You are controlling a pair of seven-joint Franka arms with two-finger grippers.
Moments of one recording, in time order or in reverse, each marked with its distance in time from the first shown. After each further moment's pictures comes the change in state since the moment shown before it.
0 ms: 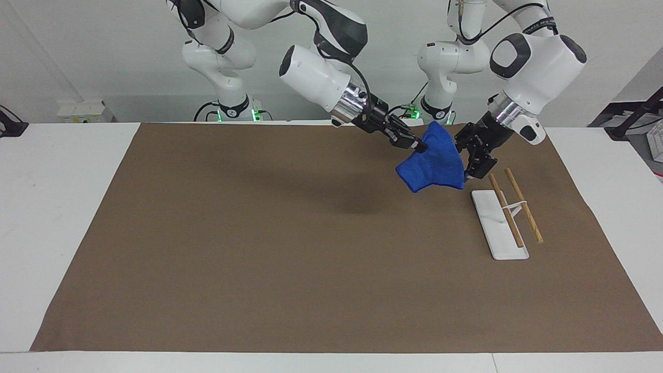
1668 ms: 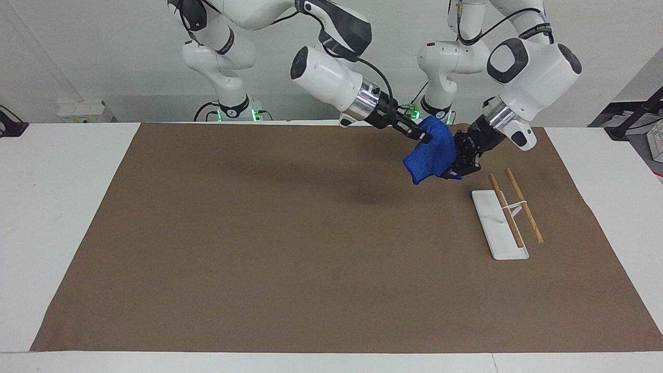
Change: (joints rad) left arm -0.013 0.017 0.008 -0.001 -0.033 -0.076 0.076; right arm 0.000 0.007 0.017 0.007 -0.077 -0.154 -0.087
